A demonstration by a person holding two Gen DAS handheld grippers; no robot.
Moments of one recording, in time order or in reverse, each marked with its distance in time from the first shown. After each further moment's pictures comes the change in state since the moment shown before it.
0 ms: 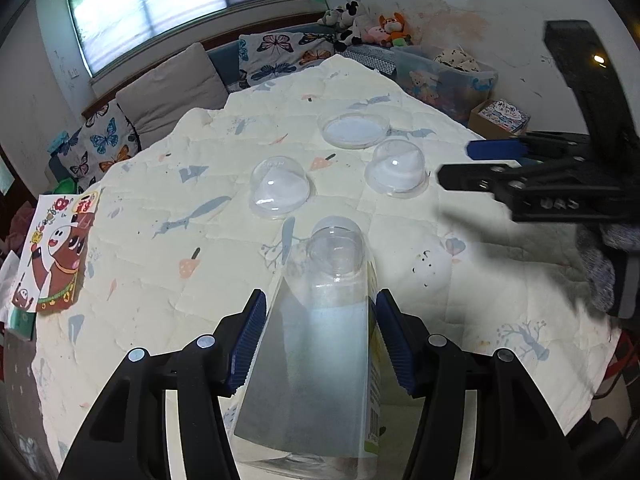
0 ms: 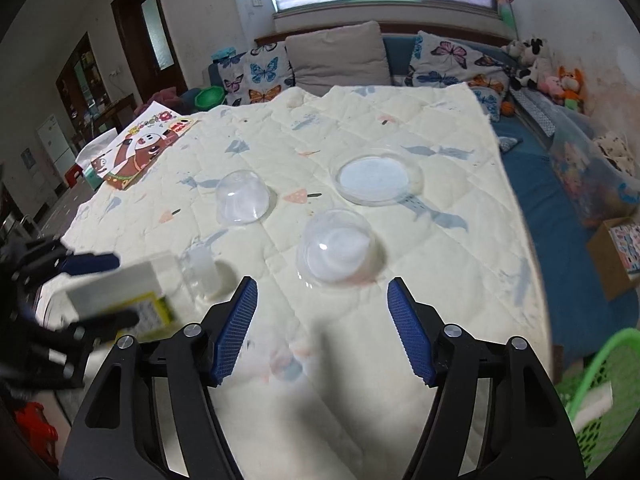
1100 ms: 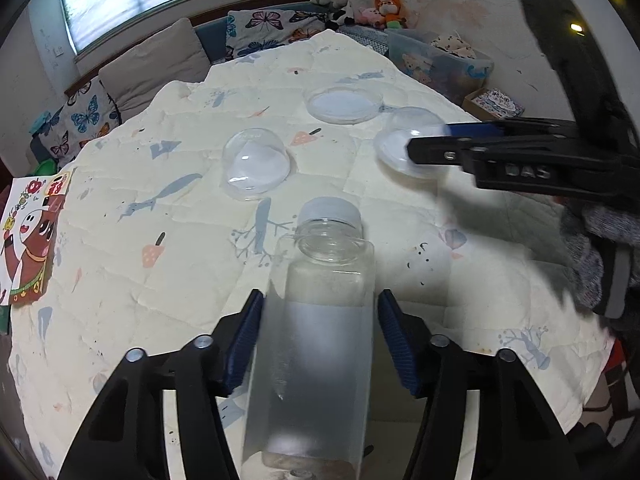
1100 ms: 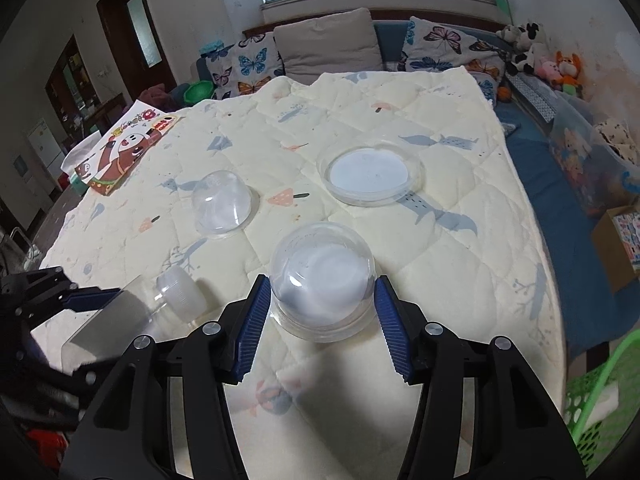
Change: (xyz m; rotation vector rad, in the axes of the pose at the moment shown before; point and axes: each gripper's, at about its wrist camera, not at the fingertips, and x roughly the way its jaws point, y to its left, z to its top) left arm 0.030 -0.002 0.005 -0.029 0.075 -0.068; right arm 0.020 -0.006 0.007 0.035 0.033 -0.012
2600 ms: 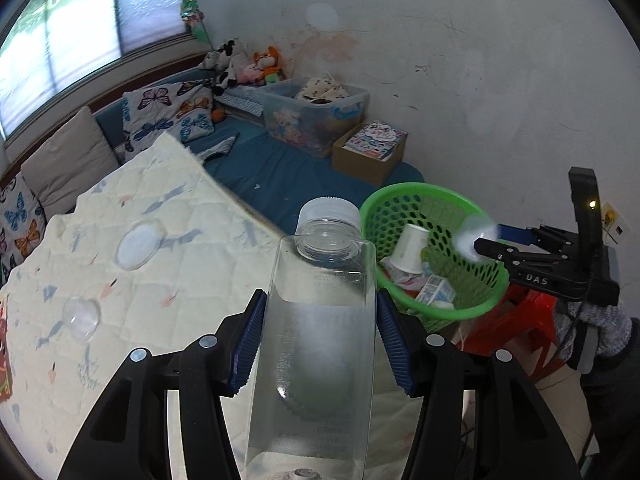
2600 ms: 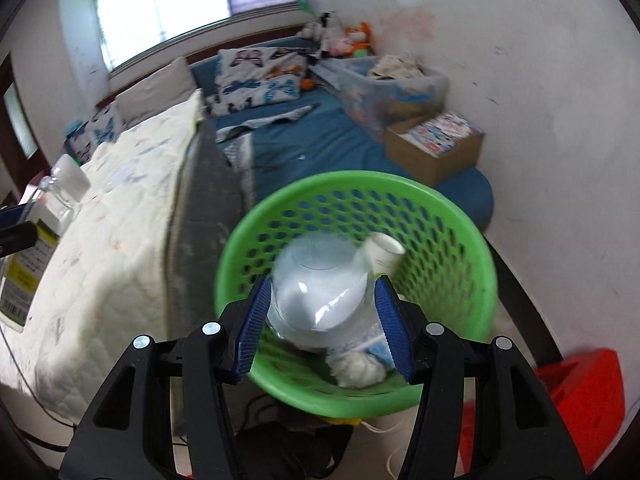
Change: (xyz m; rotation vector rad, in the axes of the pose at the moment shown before) left arm -0.062 -0.224 0.073 0.219 -0.174 -0.231; right arm -0.220 -0.206 -0.196 0.386 -0.109 -0.419
